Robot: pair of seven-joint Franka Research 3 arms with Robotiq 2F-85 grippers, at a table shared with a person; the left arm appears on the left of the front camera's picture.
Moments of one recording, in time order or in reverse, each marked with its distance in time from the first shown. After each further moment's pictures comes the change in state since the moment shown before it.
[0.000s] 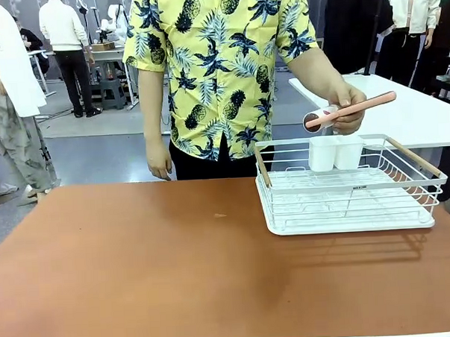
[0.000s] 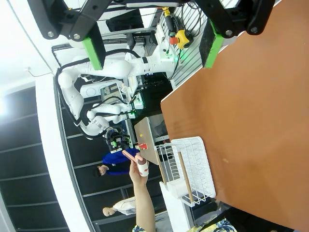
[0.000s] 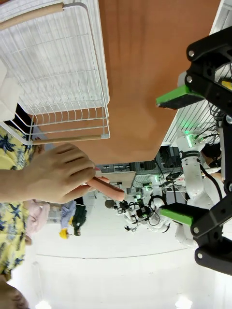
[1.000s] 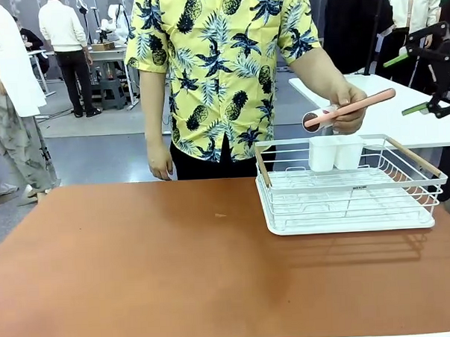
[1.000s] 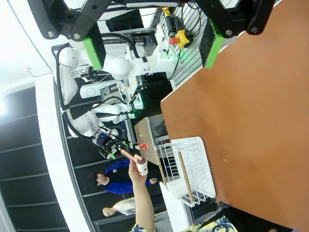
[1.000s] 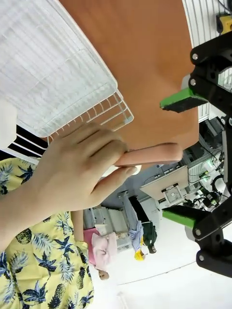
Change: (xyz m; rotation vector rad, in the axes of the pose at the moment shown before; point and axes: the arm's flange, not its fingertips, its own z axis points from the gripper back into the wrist) left arm 0.000 0.000 0.000 0.001 0.001 0.000; right arm -0.047 0.107 -0.138 -0.217 -0.244 -0.329
